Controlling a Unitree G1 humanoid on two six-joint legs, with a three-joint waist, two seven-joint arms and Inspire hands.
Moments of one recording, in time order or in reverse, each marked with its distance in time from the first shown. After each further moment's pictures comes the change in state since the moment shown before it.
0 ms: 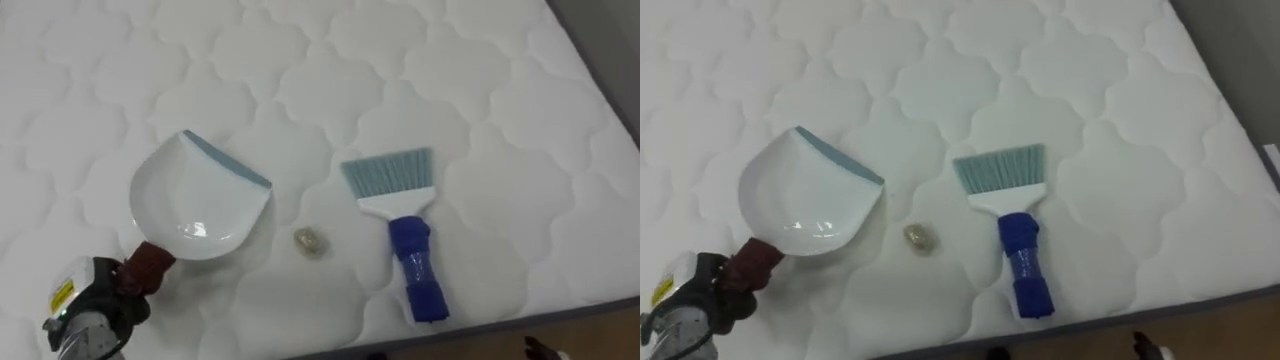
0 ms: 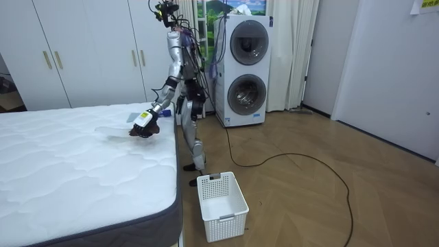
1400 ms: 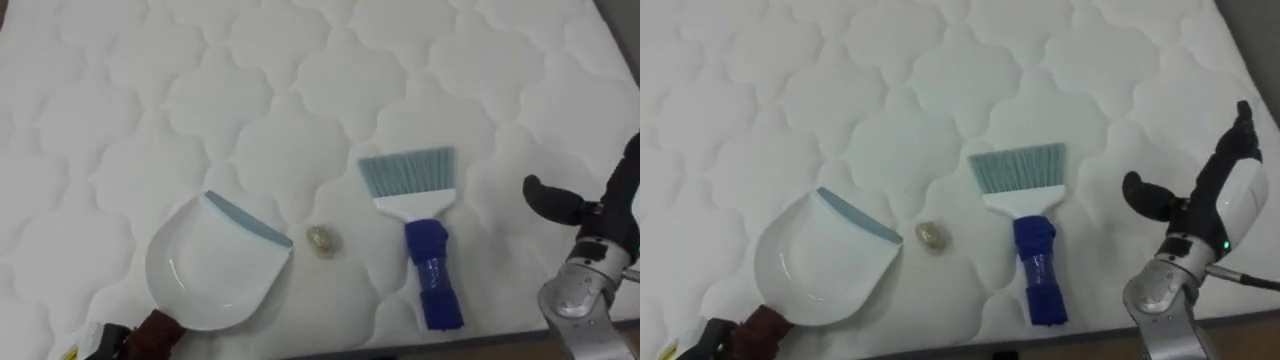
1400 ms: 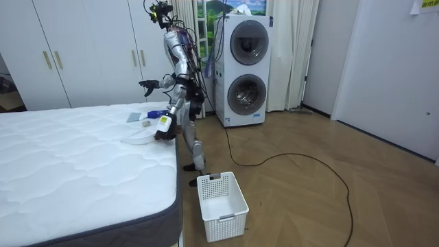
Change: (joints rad) left arm 0.230 0.001 0.001 -0.066 0.033 -0.036 -0.179; right arm -0.030 -0.070 0.007 -0.631 -0.387 -0.155 -0.588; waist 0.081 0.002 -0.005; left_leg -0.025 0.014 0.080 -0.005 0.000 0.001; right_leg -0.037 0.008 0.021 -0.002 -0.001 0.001
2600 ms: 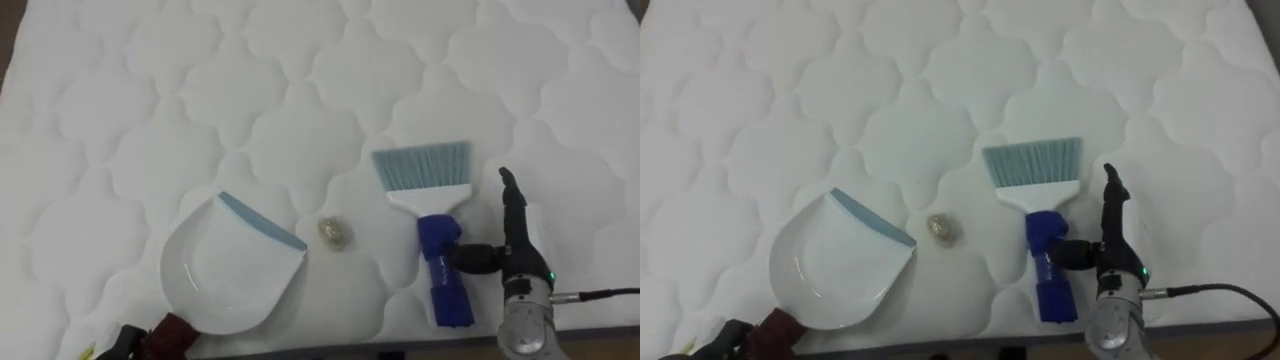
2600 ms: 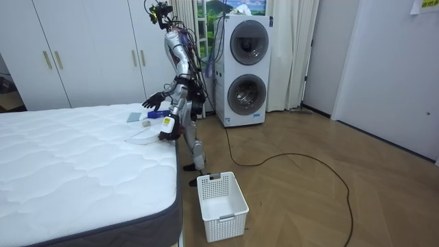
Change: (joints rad) left arm -0.028 -0.006 -0.043 -0.008 -0.001 0.022 -0.076; right arm 0.020 0.048 0.238 0.172 0.056 0.002 0.248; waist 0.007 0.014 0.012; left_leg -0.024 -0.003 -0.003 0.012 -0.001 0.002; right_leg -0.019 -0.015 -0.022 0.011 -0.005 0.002
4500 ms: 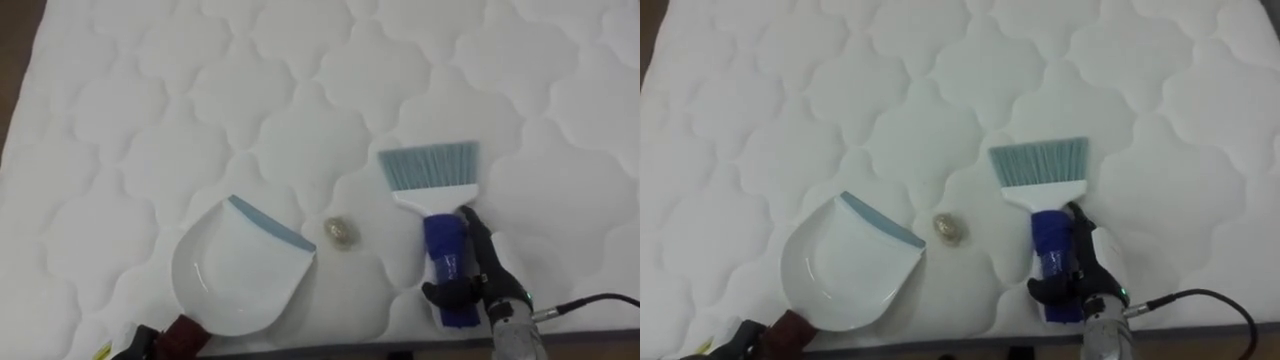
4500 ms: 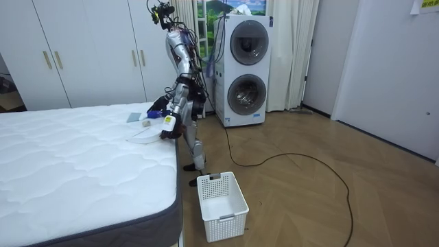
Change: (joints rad) left arm -0.006 -0.021 -0.078 -0.006 -0.005 0.046 0.033; right arm 0.027 0.004 0.057 0.083 -0.058 0.034 0.133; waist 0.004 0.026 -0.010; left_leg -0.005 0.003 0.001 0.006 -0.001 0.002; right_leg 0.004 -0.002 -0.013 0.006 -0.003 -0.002
